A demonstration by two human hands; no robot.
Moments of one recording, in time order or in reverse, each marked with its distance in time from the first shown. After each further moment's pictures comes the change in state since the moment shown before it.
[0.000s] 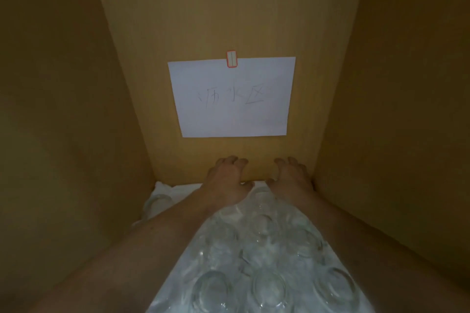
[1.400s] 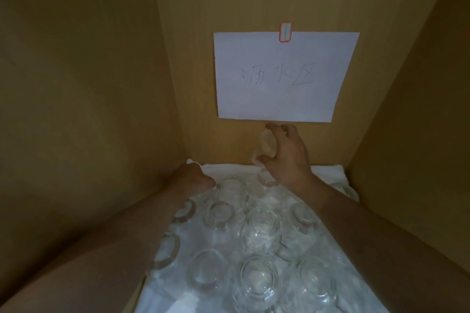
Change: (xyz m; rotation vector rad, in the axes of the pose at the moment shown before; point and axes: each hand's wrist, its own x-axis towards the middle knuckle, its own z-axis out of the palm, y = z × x) left_hand -0.045 -0.158 -0.011 -0.108 -0.200 -0.644; right_hand 0.005 -0.095 0.031 0.244 0.298 -0.298
